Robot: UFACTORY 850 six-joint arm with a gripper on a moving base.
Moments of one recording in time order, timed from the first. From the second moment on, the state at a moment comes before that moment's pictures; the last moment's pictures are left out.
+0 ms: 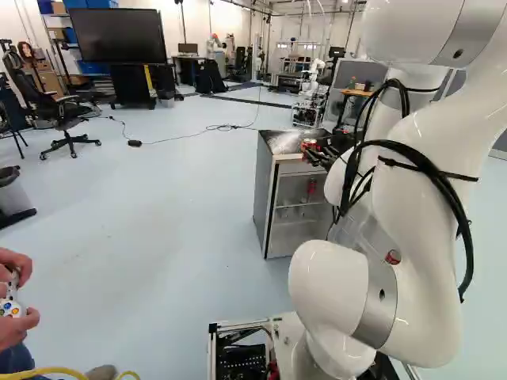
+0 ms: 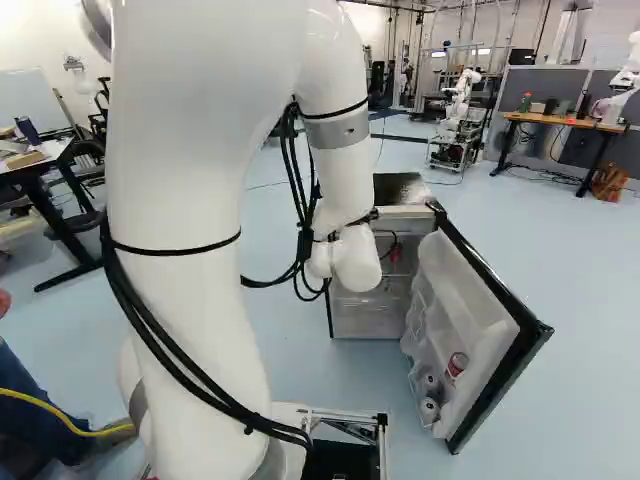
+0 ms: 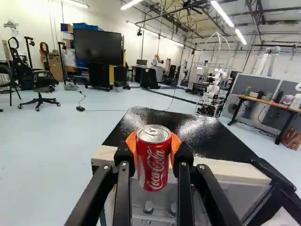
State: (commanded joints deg) arm -33.8 -17.9 -30.2 -40.0 79.1 0.0
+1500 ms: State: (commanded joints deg) arm -28.1 -26.7 -43.8 -35.6 77.1 0.0
